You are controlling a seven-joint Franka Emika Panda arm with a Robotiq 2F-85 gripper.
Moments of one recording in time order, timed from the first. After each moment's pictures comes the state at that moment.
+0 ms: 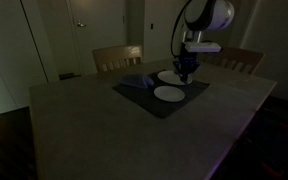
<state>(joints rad) 0.05 0.35 -0.10 -2.31 0.11 2.65 0.33</state>
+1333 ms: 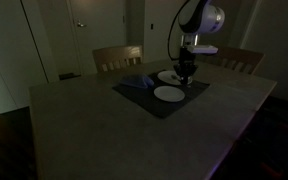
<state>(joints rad) -0.05 0.46 -0.05 -2.17 0.16 2.48 0.07</state>
